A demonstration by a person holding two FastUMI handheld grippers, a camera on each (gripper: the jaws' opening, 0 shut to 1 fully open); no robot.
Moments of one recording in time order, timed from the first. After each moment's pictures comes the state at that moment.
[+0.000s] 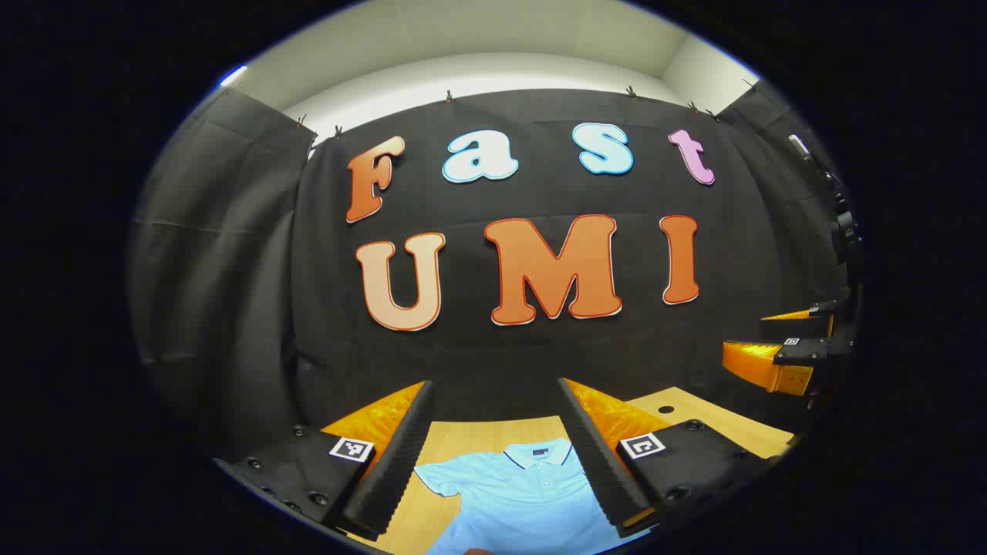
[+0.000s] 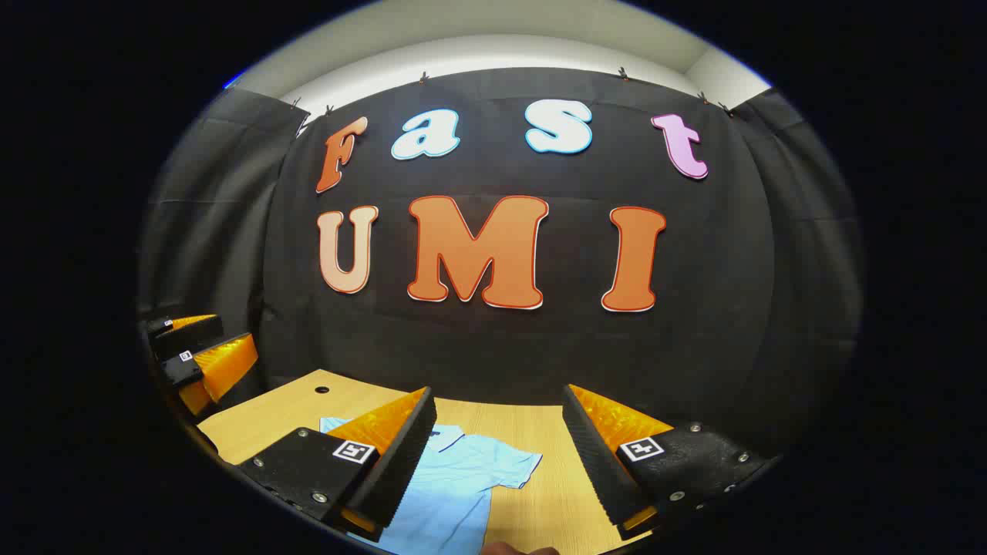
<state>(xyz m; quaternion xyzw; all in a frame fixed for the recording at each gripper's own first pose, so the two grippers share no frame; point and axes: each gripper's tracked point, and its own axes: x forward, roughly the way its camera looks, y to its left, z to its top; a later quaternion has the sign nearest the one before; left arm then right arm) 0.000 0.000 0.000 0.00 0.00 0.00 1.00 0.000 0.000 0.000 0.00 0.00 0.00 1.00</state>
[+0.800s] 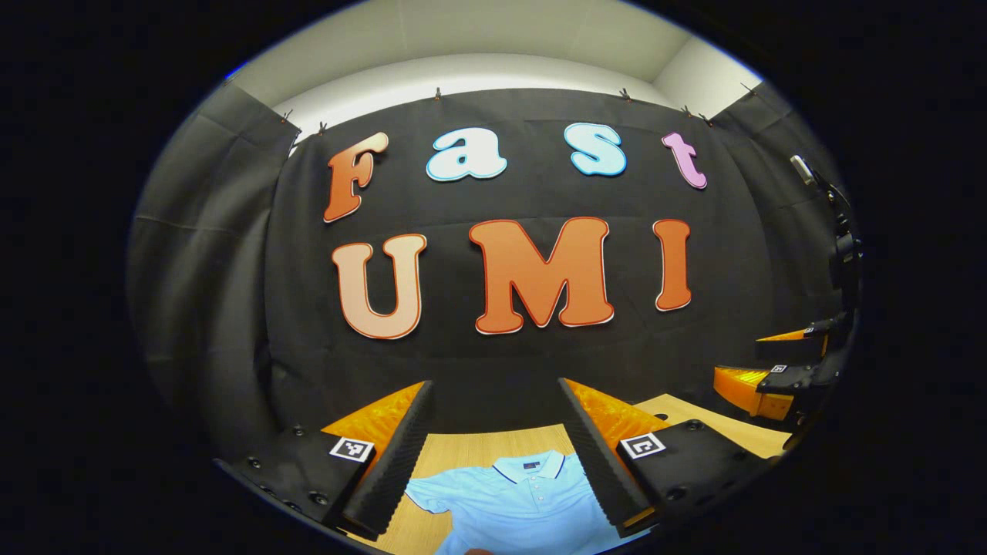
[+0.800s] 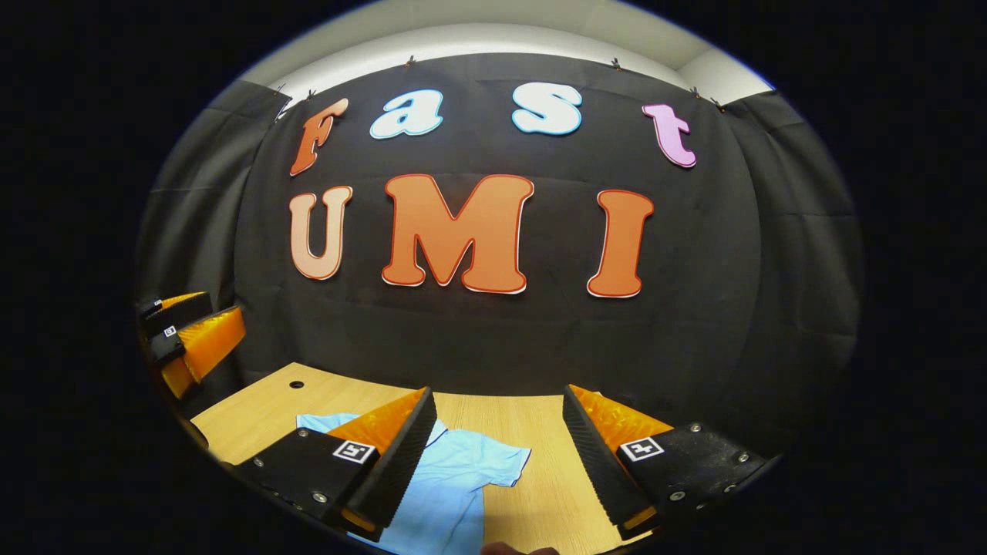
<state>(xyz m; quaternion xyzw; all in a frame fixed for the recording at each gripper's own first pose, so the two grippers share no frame) 0.054 0.004 0.003 -0.01 -0.02 -0.04 1.00 0.030 0.005 -0.019 0.00 0.03 -0.06 1.00</state>
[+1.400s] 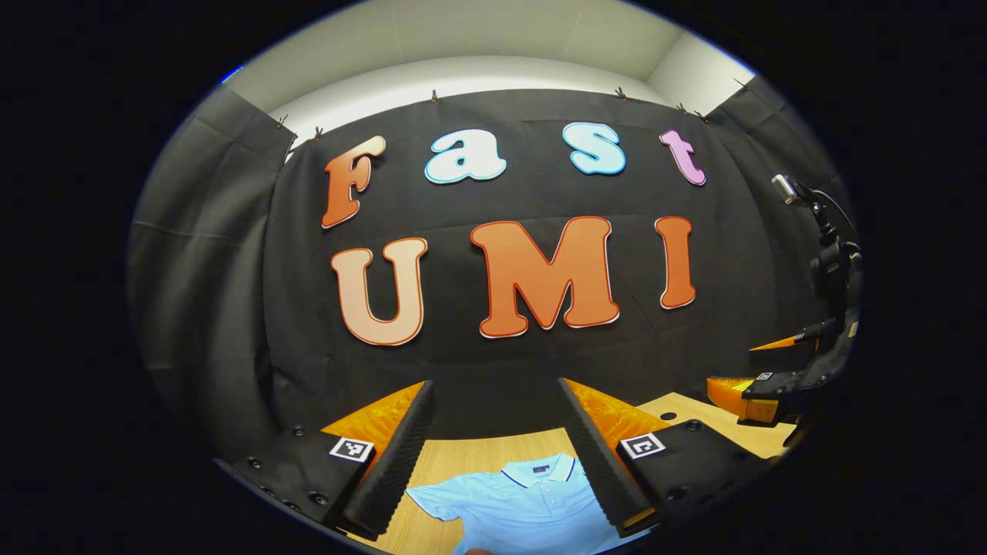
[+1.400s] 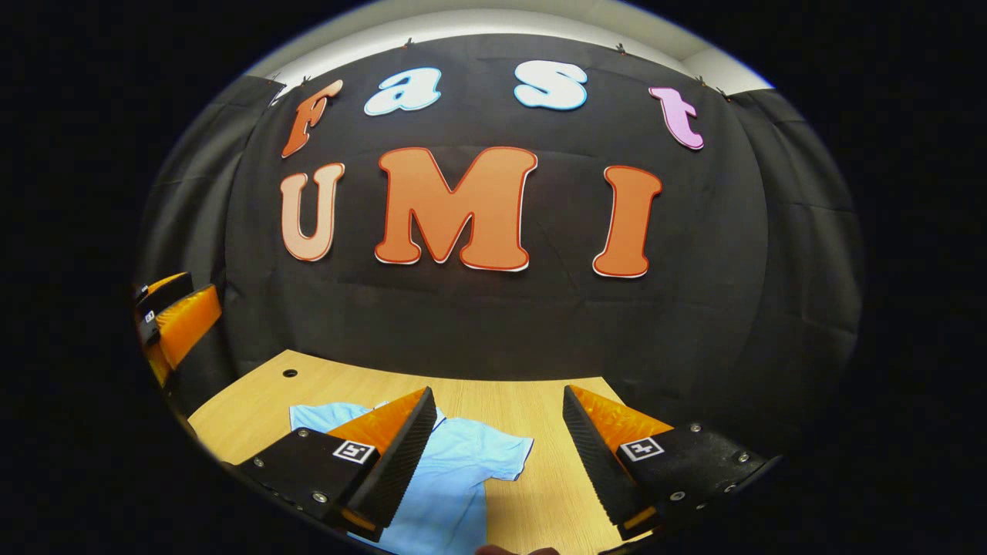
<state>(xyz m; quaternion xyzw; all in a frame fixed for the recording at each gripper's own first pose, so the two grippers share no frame) 0.067 0.015 -0.001 0.01 -0.02 -0.04 1.00 0.061 0.003 -0.045 0.00 0.08 -0.06 0.99</state>
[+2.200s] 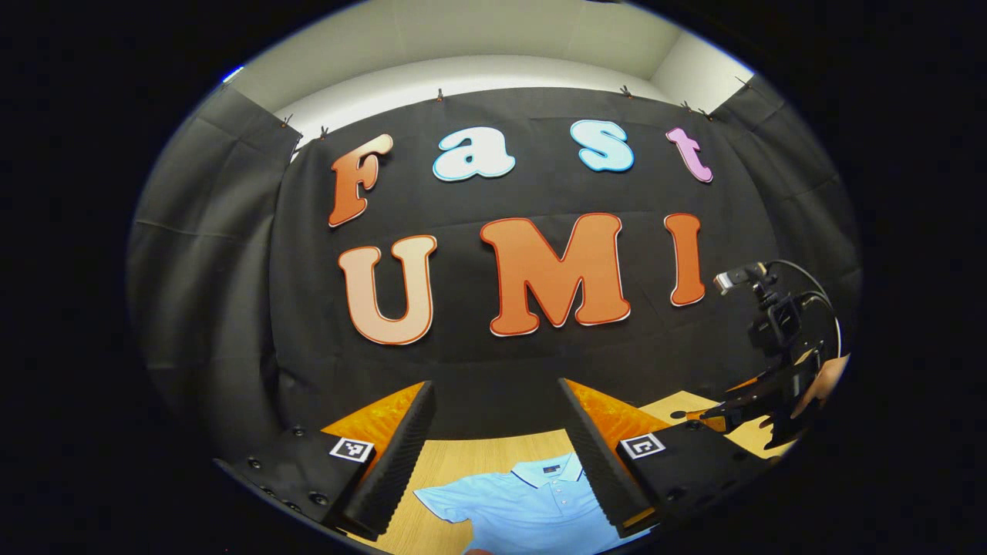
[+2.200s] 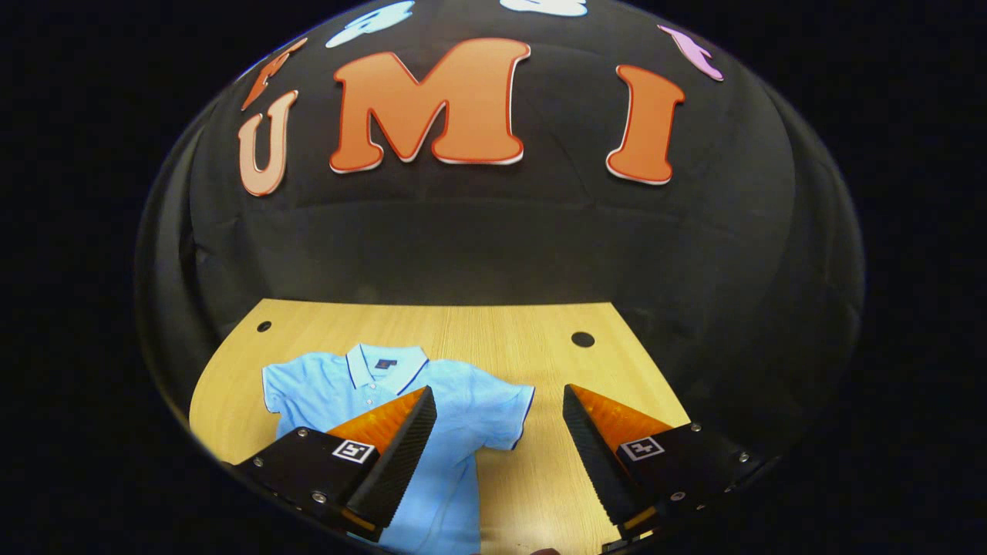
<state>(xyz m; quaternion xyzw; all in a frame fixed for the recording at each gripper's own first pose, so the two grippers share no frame) 0.077 0.033 -0.014 0.01 -0.02 -0.02 1.00 0.134 -0.016 -0.159 0.02 0.28 -0.07 0.96</state>
